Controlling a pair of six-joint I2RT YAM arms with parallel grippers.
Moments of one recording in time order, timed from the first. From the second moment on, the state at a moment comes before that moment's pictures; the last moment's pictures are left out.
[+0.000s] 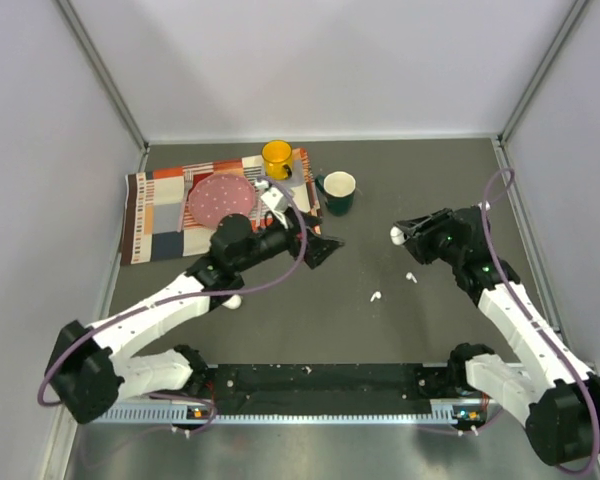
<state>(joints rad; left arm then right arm) -0.69 1.11 0.75 0.37 0.37 -0.41 0.20 0.95 0.65 -0.26 -0.13 1.25</state>
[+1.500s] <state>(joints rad) -0.96 1.56 0.83 0.92 -0.04 -0.24 0.46 0.85 0.65 -0.09 -0.07 1.60</state>
